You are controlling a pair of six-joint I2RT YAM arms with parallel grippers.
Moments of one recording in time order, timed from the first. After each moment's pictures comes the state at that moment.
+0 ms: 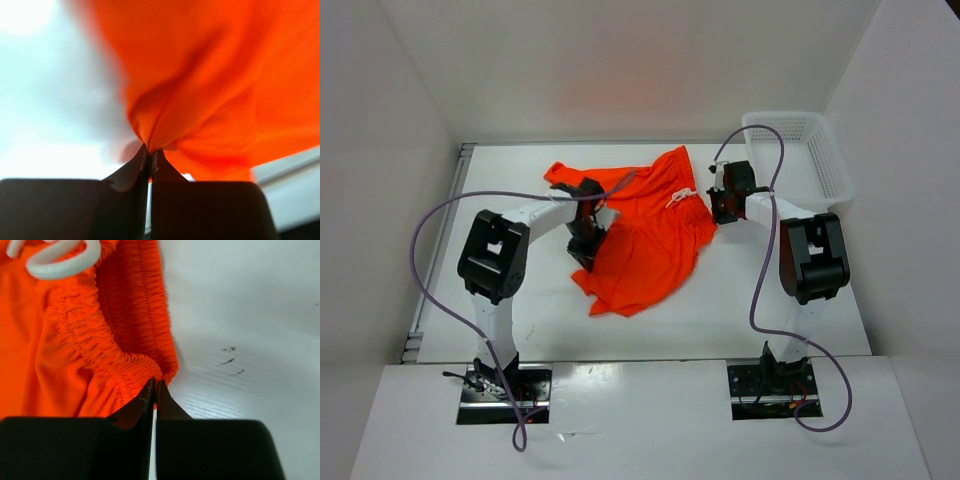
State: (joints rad) left arm -0.44 1.99 1.39 -0.93 0.25 0.07; right arm 0.16 1.87 1.22 -0.28 -0.09 -0.04
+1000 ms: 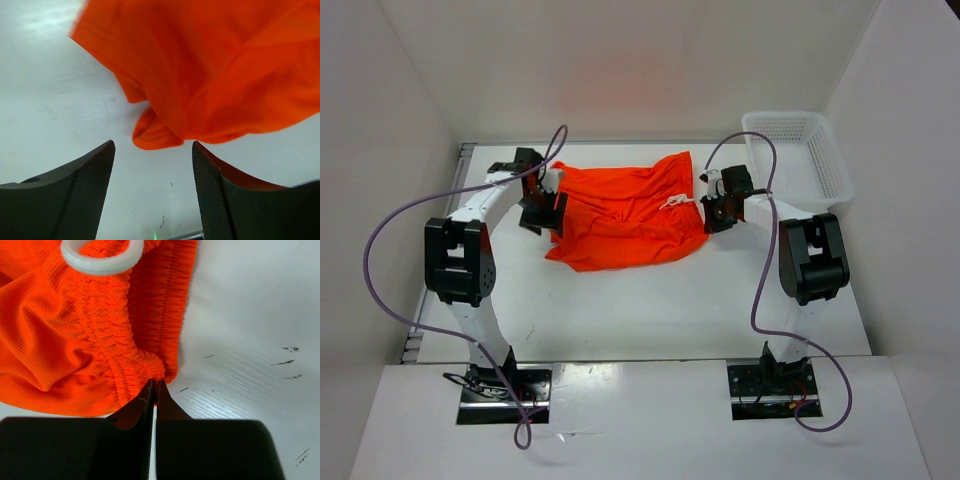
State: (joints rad) left arm -0.07 1.88 1.52 -0.90 0.17 0.07; right arm 0.17 1.86 1.19 -0.34 -0.25 -0.12
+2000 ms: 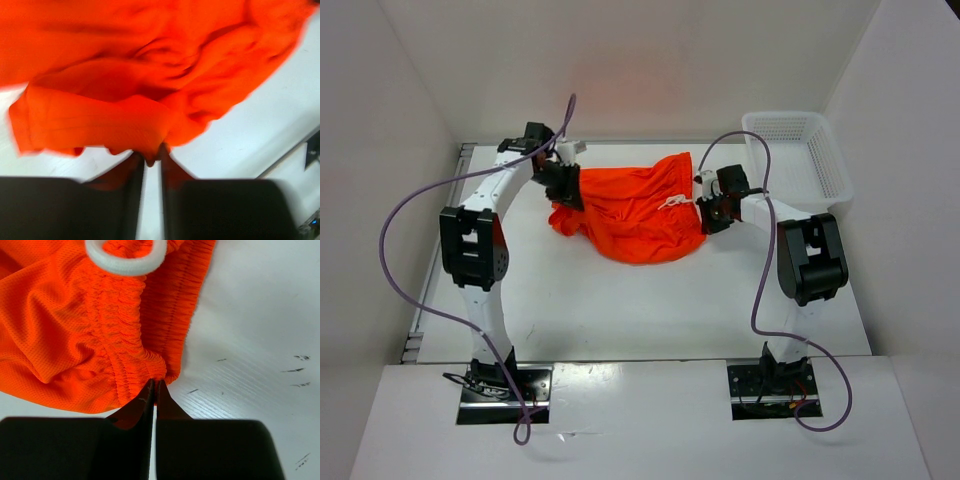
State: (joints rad) left arm -0.10 2.05 1.80 -0.98 0.52 0.07; right arm 0.20 1.86 1.20 -0.36 -0.25 -0.18
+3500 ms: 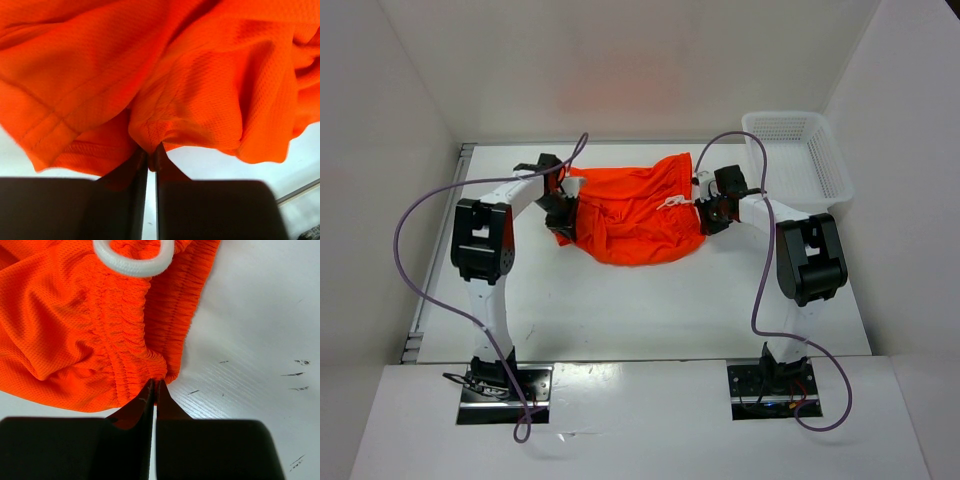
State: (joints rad) left arm -0.13 2.13 1.64 -0.89 0.35 0.07; right arm 0.21 1.86 1.21 -0.37 -0.24 -0.22
